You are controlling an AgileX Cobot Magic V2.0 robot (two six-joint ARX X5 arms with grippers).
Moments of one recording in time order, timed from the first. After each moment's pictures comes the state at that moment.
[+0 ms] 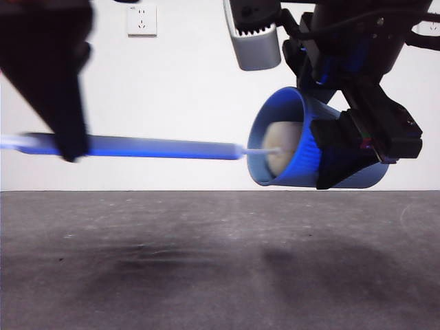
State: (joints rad) left arm -0.84 1.30 1.04 -0.97 0.09 0.23; right arm 1.07 1.31 0.82 -0.50 0.66 -0.85
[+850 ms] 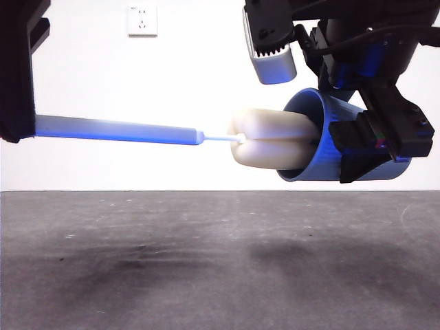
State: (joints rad) left arm -0.87 1.20 1.04 -1.11 -0.02 0.14; right arm 1.00 1.31 0.82 -0.53 0.73 -0.83
